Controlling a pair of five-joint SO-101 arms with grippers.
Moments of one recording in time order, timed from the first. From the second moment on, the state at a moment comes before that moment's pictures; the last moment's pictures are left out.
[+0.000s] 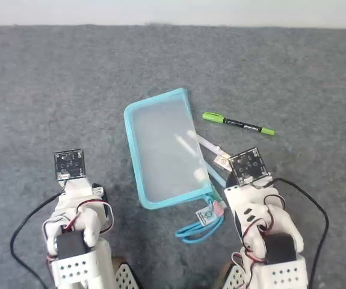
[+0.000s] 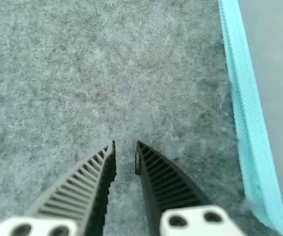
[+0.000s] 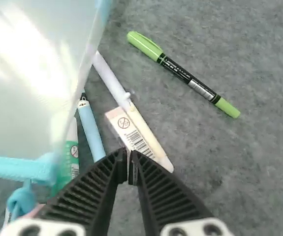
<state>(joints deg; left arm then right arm) -19.2 -103.0 97.0 72.0 2.1 -12.1 -103.0 88.0 62.8 15.9</state>
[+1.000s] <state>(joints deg) -19.2 -103.0 97.0 72.0 2.1 -28.4 -60.6 69.4 64.8 20.4</state>
